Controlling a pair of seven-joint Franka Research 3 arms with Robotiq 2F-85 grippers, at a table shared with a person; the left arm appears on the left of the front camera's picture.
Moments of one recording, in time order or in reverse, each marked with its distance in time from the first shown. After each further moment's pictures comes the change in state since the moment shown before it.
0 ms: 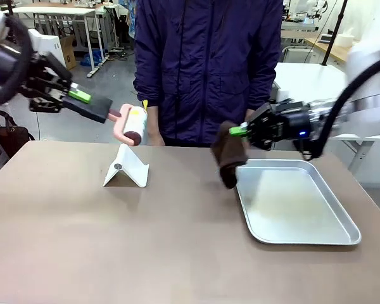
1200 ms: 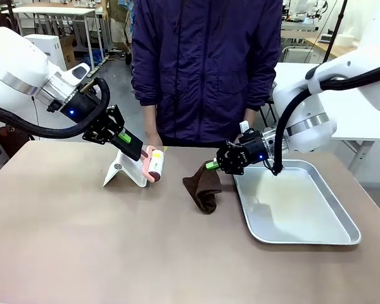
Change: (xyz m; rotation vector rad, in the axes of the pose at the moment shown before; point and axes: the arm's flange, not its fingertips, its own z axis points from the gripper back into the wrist) left arm 0.066 0.062 -0.128 0.263 0.059 0.006; right arm 0.062 -0.102 -0.069 -0.215 0.068 -0.065
